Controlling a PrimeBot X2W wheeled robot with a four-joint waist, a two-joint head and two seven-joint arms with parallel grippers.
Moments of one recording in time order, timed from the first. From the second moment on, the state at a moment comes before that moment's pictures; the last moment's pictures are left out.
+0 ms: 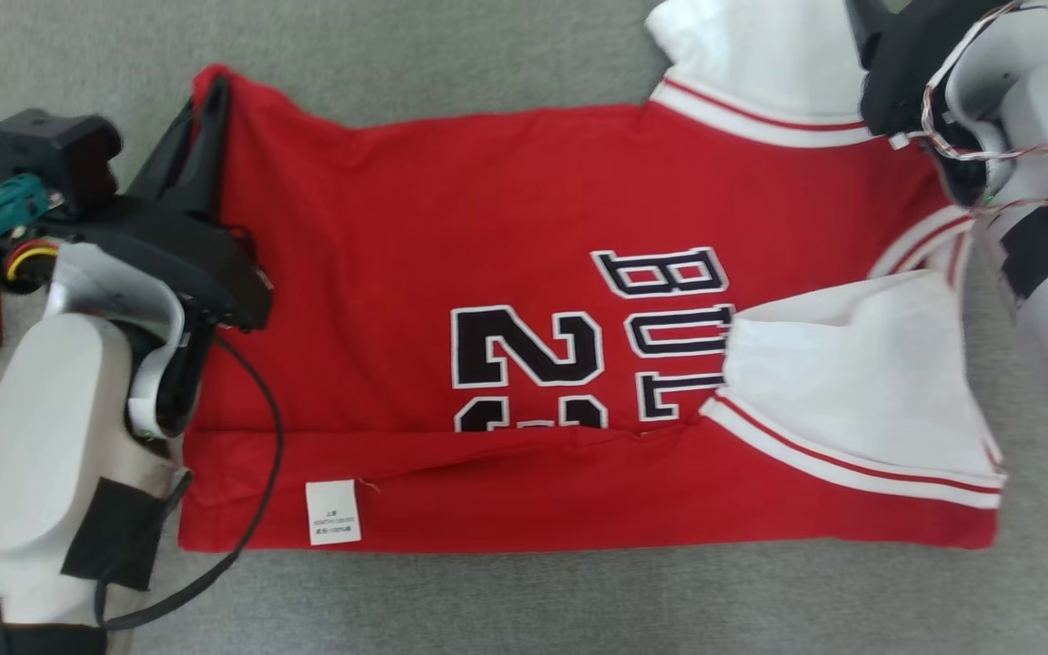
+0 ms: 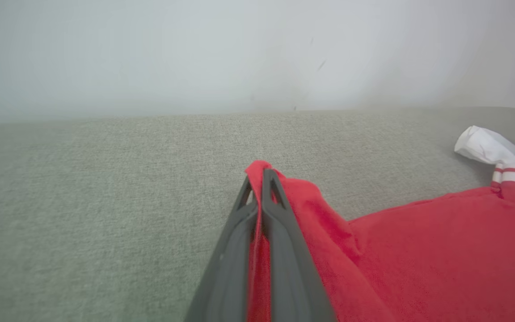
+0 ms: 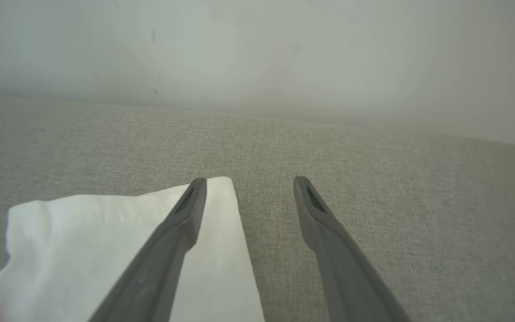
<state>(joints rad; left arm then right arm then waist) -0.79 0.29 -0.23 0.36 -0.49 -0.09 0.07 -1.32 -0.33 0.46 1.08 0.46 0.13 0.06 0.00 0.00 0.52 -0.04</state>
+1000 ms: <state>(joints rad) -0.76 0.29 -0.25 0.33 -0.49 -0.08 0.02 -1.40 -0.33 0.53 1.19 0.44 0.13 -0.09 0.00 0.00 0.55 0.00</state>
